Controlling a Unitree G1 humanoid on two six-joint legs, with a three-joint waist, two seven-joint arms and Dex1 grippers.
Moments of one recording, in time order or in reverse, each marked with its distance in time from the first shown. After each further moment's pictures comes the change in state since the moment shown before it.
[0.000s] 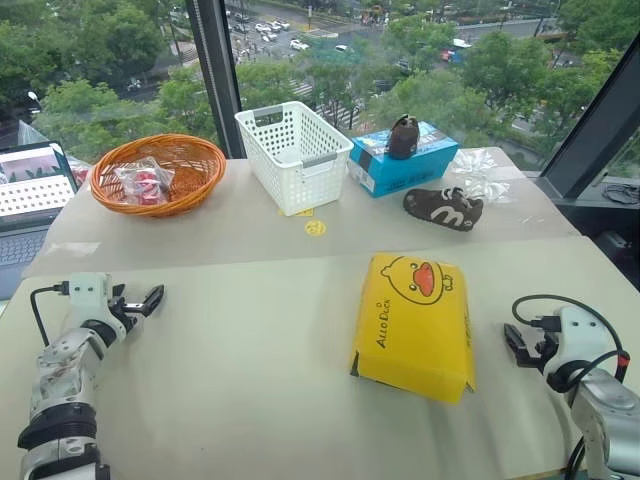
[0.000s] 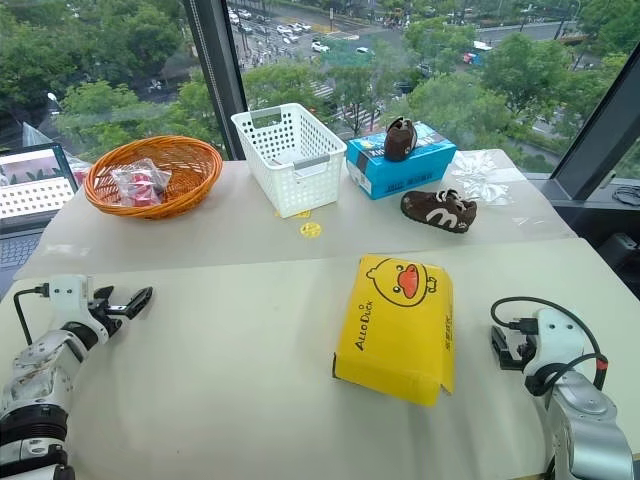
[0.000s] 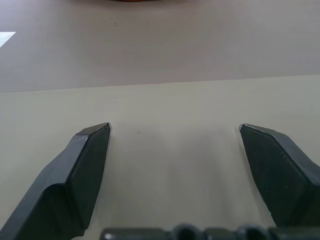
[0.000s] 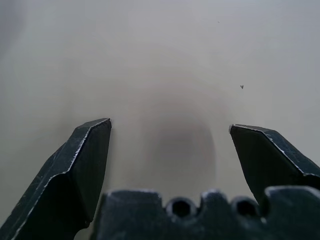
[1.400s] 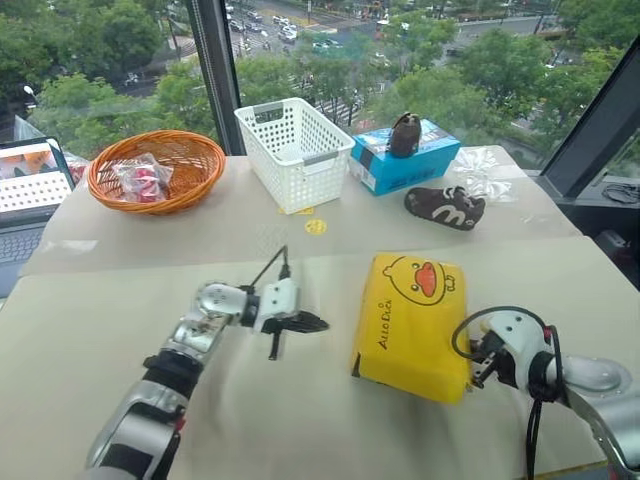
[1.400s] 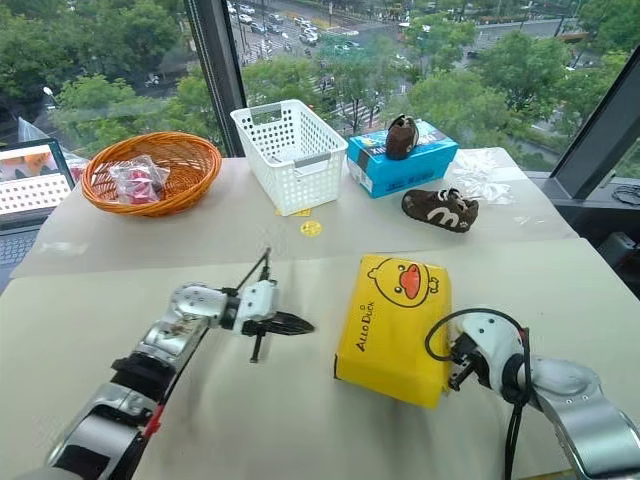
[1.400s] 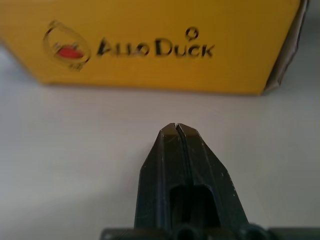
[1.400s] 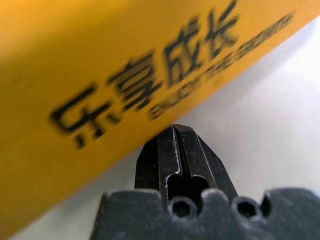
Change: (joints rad) left arm -0.309 -0.229 -0.730 -0.150 0.223 -0.309 -0.763; right arm -0.018 -0.347 0.347 -0.189 0.031 0.066 0.422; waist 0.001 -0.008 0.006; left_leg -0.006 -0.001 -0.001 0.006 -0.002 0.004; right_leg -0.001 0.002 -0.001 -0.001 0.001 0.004
